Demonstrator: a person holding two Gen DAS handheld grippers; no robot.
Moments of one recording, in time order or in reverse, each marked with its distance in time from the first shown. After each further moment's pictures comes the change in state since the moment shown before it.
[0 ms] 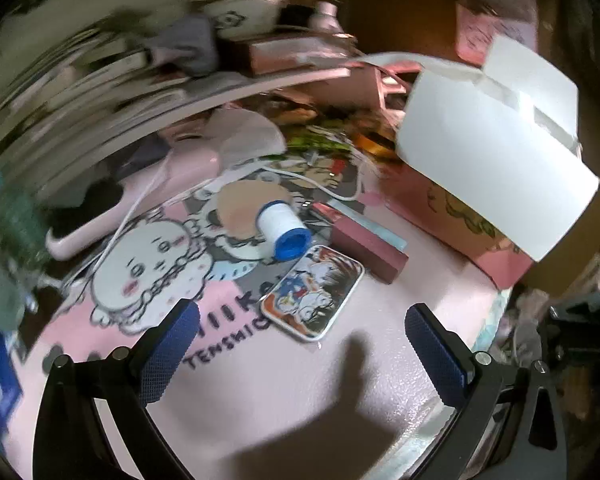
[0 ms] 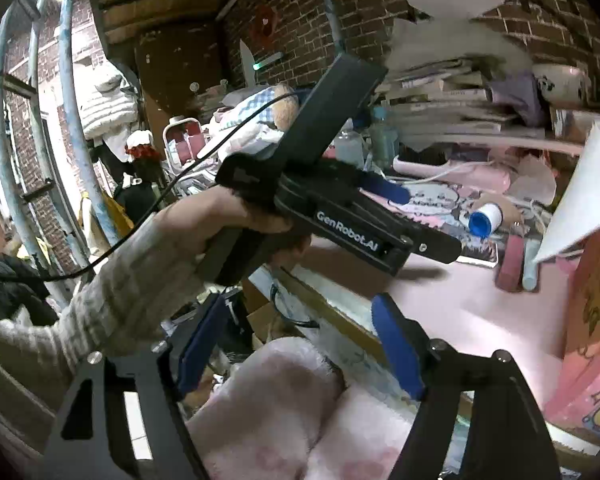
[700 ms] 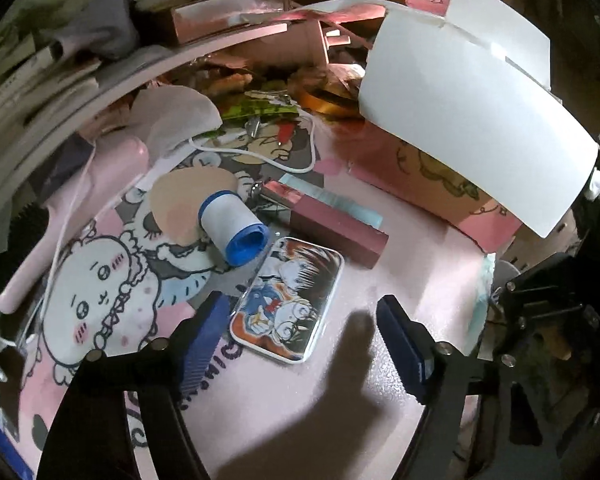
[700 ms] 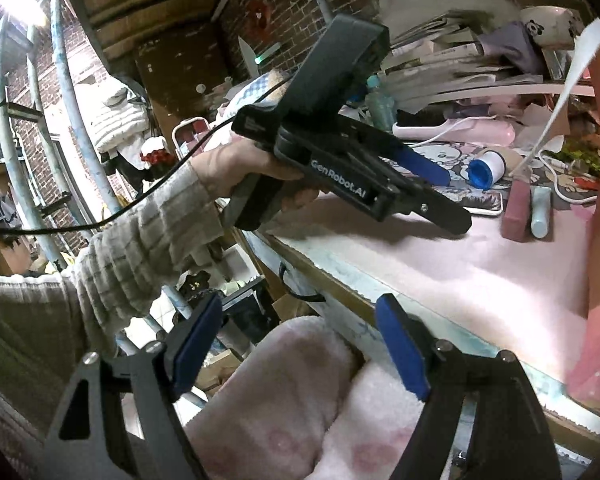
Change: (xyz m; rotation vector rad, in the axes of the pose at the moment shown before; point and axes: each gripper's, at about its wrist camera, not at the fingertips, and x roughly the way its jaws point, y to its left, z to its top) left arm 0.029 0.001 0.015 0.132 0.143 -0.183; right arm 0.003 -0.033 -0.019 0.089 0.032 0.100
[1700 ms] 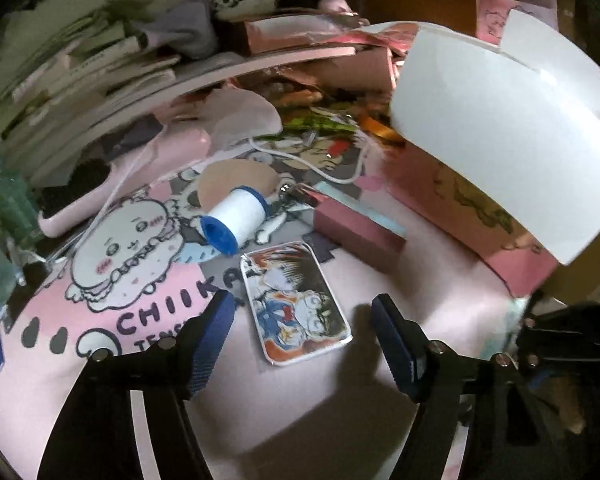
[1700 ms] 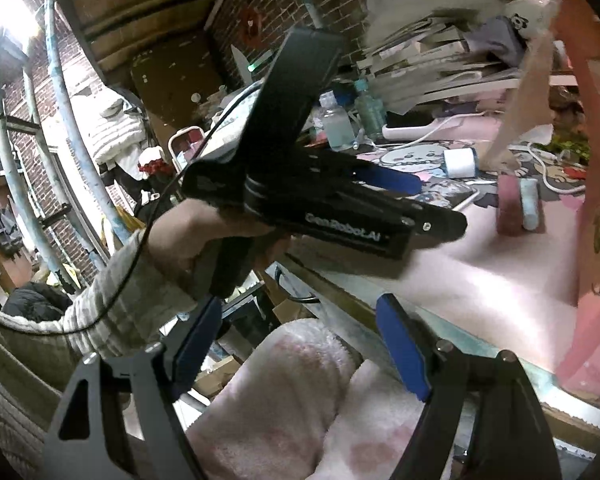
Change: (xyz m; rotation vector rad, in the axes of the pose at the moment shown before) left arm 0.001 -0.029 -0.019 -0.208 -0.131 0.299; right arm -0.007 -0.014 -0.003 0.041 -0.024 -0.002
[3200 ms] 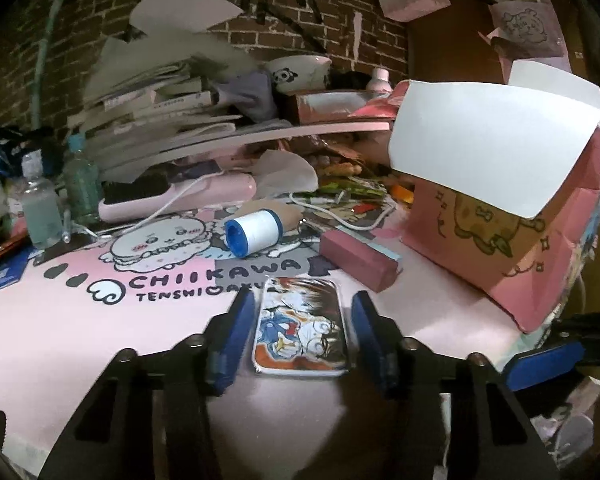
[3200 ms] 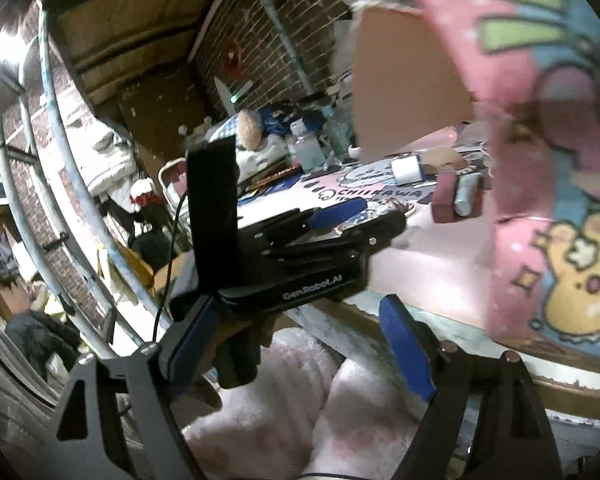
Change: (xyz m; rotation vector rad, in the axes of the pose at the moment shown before) left arm -0.013 -0.036 -0.047 -0.157 -0.373 0.201; right arm -0.038 -0.024 -0.015 0.073 -0.118 -0.024
